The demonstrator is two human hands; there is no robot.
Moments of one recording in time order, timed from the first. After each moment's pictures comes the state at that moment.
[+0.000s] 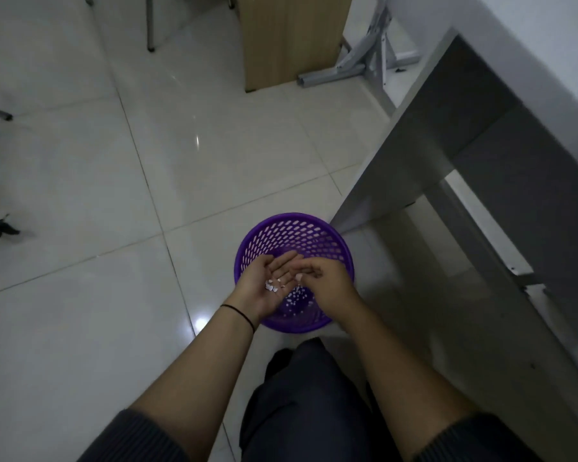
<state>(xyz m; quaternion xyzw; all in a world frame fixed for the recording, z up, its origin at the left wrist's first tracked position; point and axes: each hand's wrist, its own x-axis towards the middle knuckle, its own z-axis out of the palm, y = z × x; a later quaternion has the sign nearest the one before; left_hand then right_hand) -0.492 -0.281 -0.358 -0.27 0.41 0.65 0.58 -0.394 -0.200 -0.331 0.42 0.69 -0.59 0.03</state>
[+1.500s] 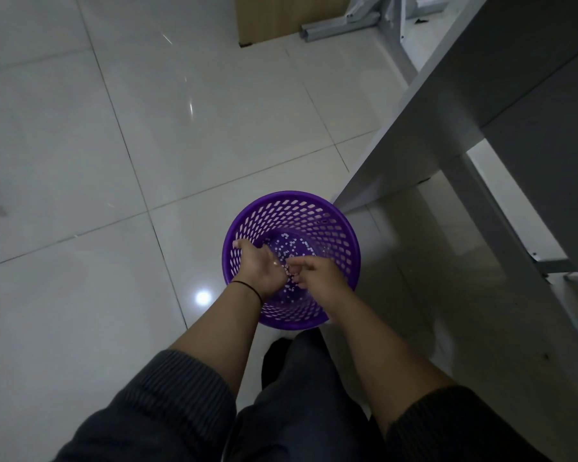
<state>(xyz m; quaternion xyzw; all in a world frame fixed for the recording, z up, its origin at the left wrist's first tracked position) -0.499 -0.243 -0.446 -0.33 0.50 0.59 0.54 -0.401 -0.186 -0.406 0.48 0.61 -0.63 0.10</state>
